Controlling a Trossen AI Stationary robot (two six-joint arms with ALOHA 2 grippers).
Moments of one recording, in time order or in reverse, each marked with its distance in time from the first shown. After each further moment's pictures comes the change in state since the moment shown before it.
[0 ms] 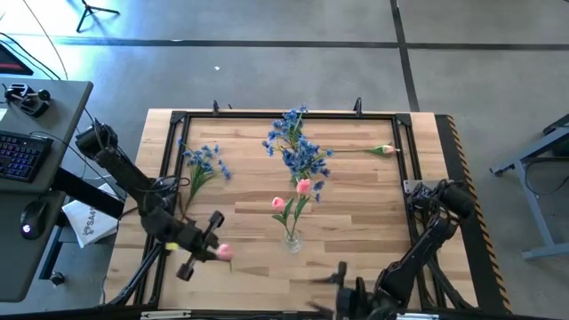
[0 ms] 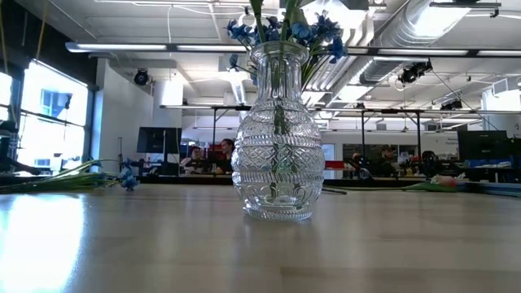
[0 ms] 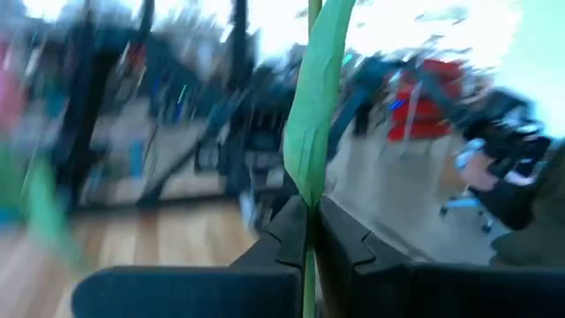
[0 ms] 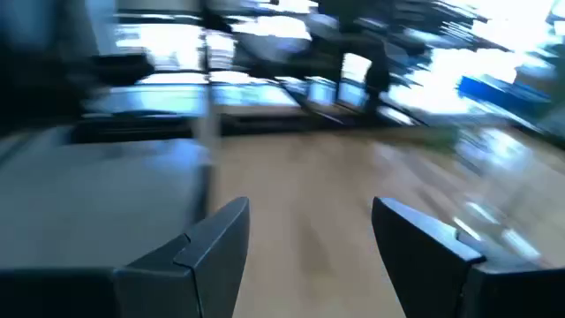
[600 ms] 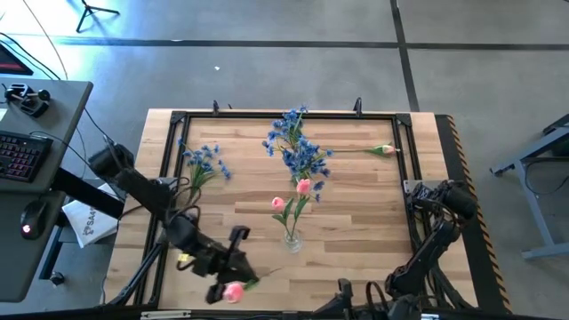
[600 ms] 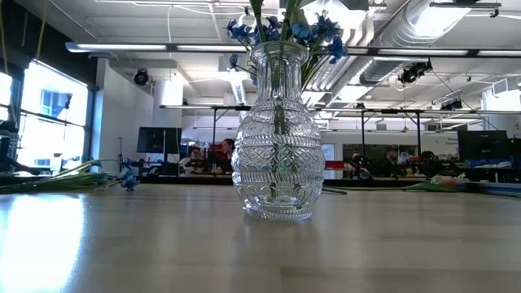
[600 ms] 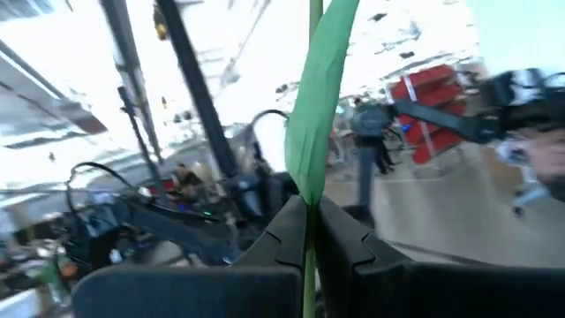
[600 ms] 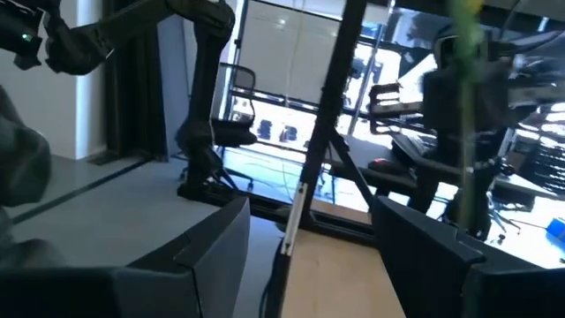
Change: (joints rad) left arm 0.123 0.393 0.371 0.240 0.188 0.458; right arm 0.044 -0.001 0.000 0.446 -0.212 -0.556
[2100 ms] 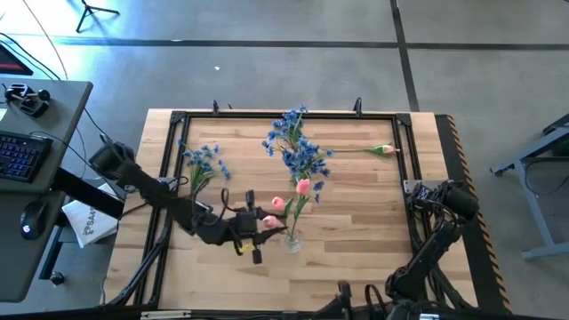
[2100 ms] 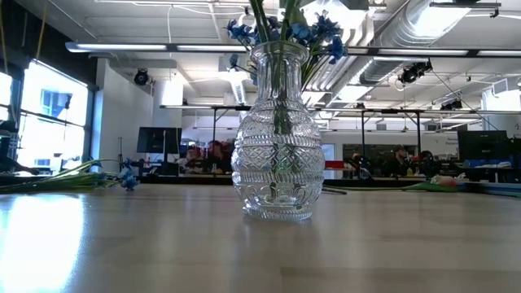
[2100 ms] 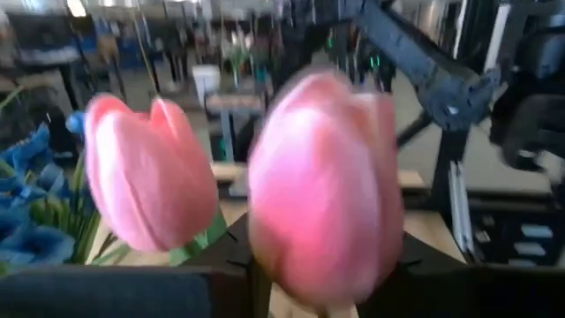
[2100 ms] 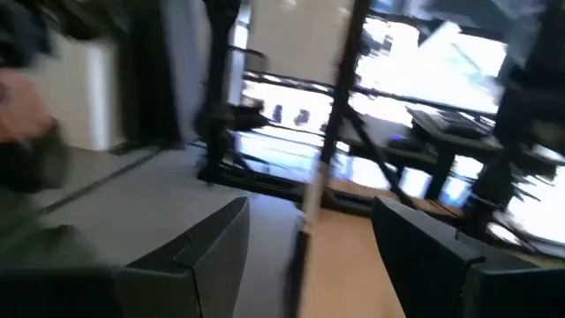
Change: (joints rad) left arm 0.135 -0.025 0.104 -0.558 -0.523 -0.473; right arm 0.010 0.001 0.000 -0.102 0.015 0.138
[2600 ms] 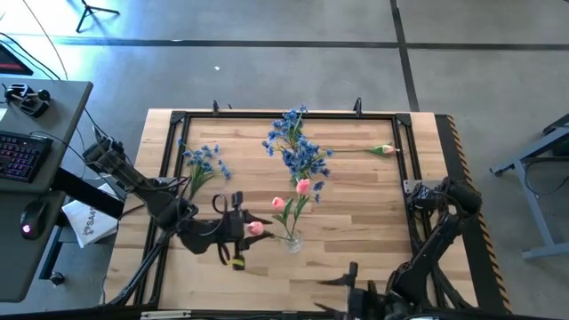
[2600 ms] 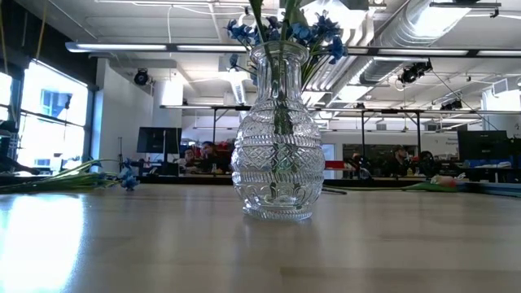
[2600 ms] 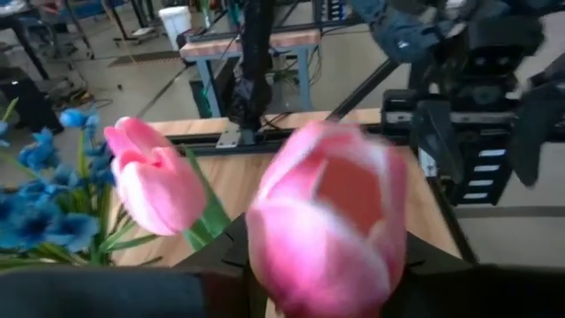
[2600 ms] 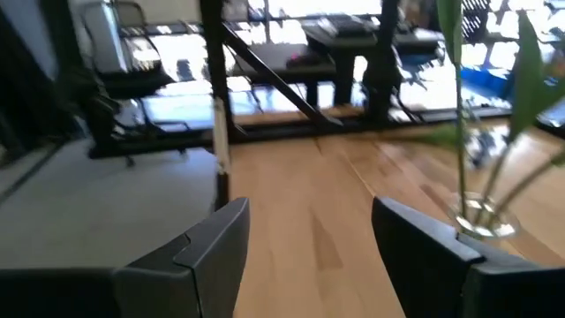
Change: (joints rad) left arm -0.065 -0.089 0.232 -0.594 0.002 -0.101; right arm -0.004 -0.058 0.001 -0.493 0.273 0.589
